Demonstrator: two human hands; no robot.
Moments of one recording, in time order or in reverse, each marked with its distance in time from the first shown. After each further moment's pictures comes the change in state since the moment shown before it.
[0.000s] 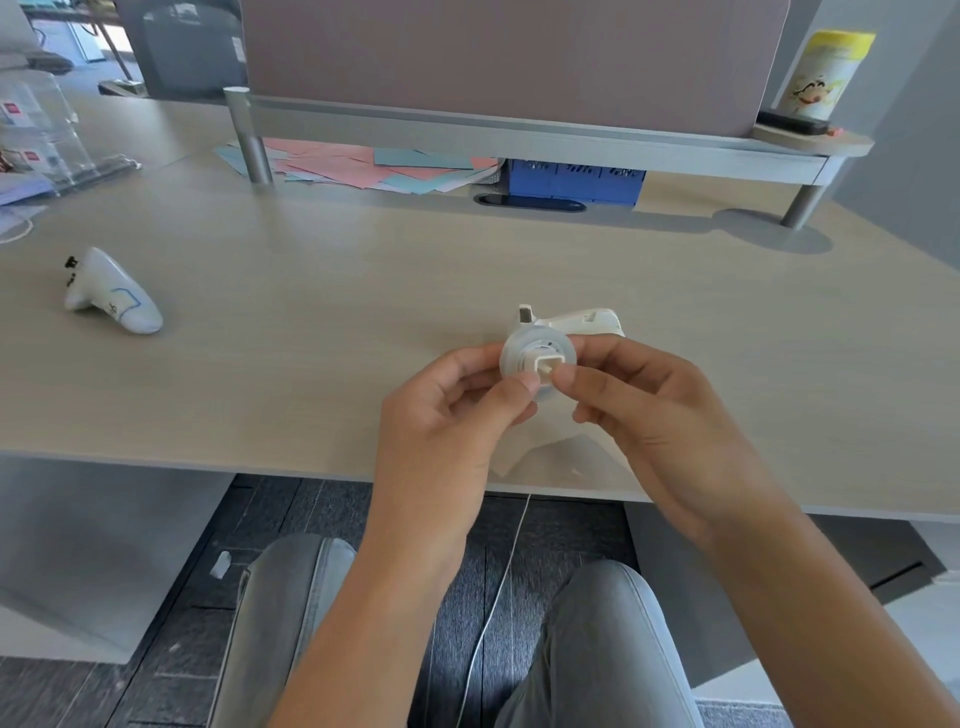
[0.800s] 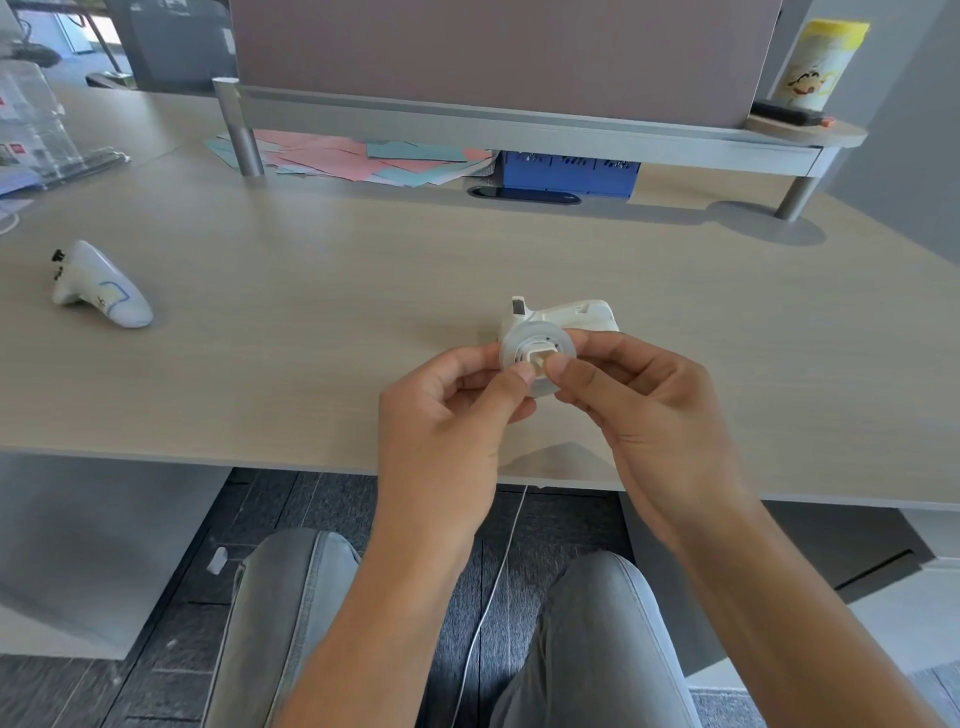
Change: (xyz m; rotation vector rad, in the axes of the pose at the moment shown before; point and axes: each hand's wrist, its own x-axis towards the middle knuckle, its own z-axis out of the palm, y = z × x) left_hand -0.002 -0.003 0.010 0.084 0.100 0.020; right_hand -0.009 0.004 0.013 0.128 0.149 -0.060
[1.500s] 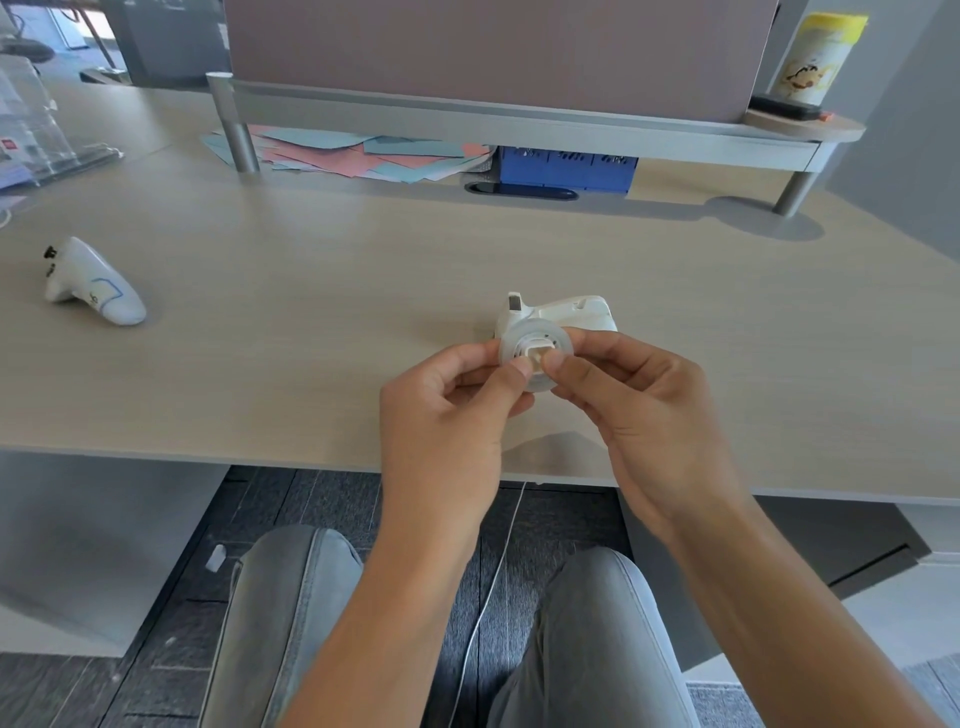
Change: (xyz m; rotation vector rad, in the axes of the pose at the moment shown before) left_hand 0.003 -0.004 0.004 0.019 0.033 -0.009; right_hand 0.004 0.005 -0.001 0.019 0.034 0.020
